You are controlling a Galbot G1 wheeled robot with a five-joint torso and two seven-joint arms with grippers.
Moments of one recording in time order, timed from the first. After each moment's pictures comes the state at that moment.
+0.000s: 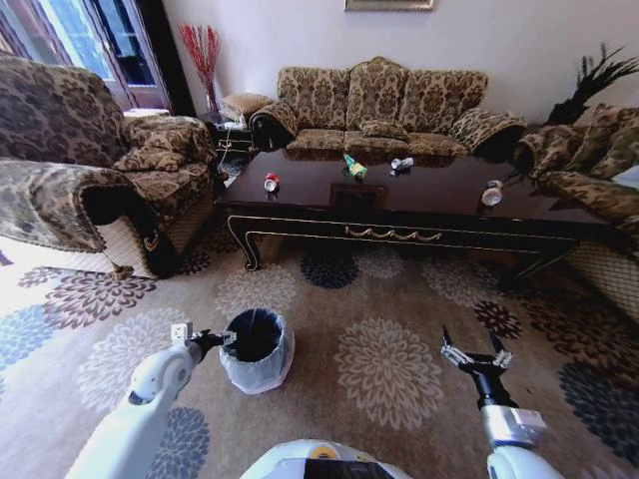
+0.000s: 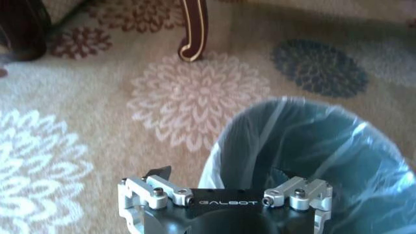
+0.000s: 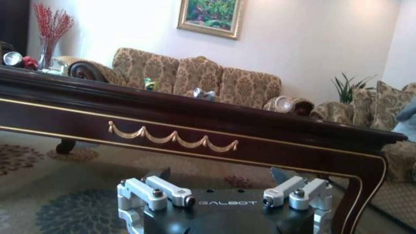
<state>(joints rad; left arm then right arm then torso) 1.39 -1.09 -0.65 -1.86 -0.62 0.74 -0.07 -1.77 1.41 0.86 2.07 0.18 0.17 -0.04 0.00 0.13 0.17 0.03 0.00</state>
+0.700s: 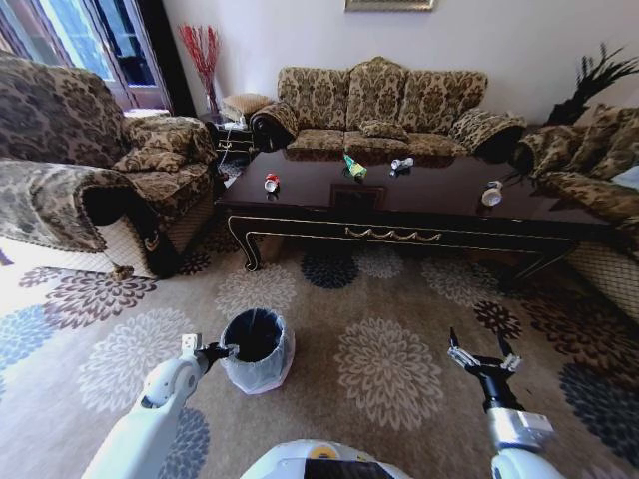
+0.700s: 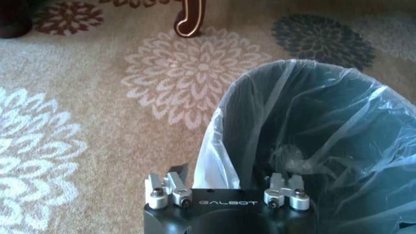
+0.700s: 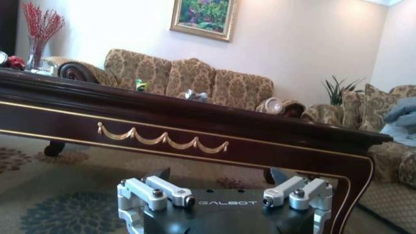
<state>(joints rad) 1.38 -1.11 -0.63 -1.78 -0.55 0.74 -0.01 -1.77 1.42 0.89 2.06 0.19 0.19 -0.04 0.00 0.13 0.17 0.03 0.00</state>
